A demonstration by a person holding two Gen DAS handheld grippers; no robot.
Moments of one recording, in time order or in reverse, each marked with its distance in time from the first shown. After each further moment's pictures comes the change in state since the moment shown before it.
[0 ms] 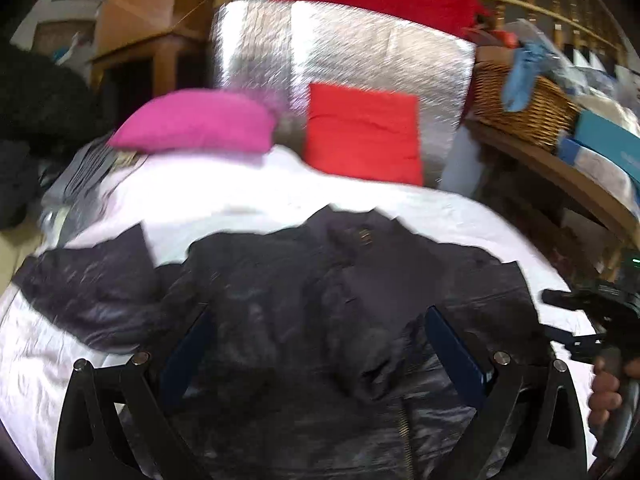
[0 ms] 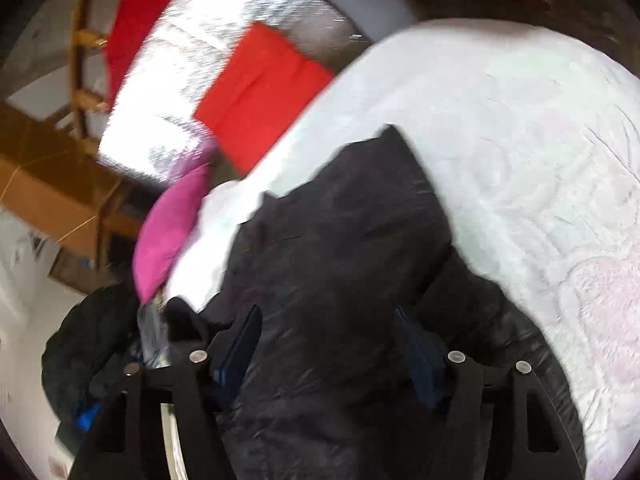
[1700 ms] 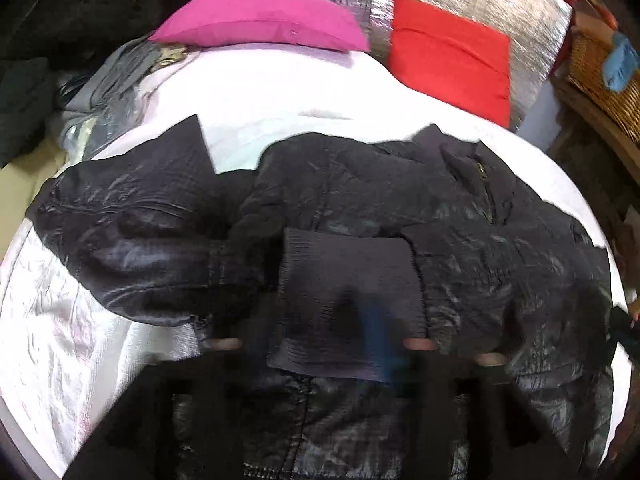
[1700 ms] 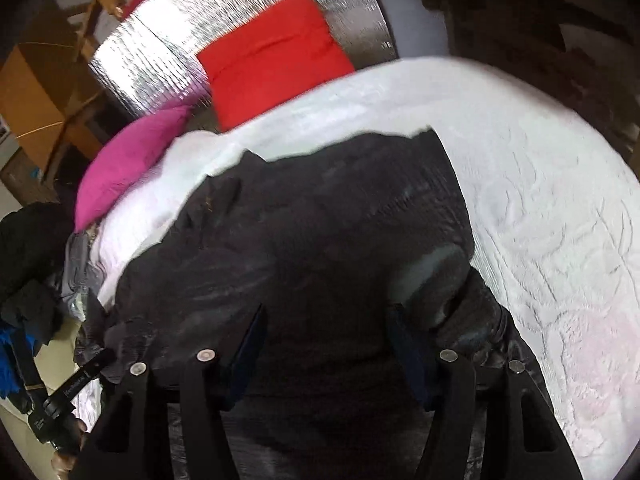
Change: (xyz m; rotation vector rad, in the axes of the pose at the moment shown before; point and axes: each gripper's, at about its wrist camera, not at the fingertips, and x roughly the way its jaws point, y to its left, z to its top) left arm 0.062 0.088 -0.018 -0.145 0.349 0.164; right arm 0.025 0.057 -0.035 -0.349 -0.017 -0.238
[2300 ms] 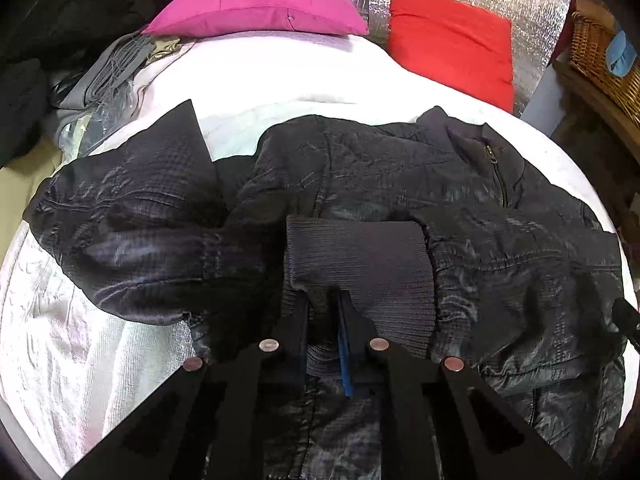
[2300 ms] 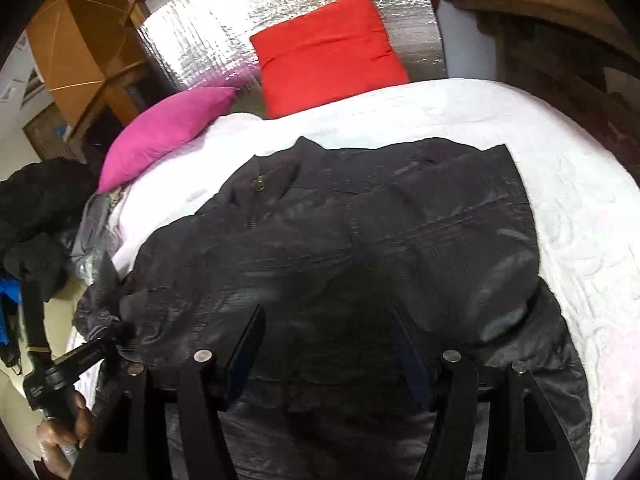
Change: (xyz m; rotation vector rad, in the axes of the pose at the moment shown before) left arm 0.013 0.006 0.000 0.022 0.038 0.021; right arm 0.012 0.053 -0.016 -0.148 0.010 0.052
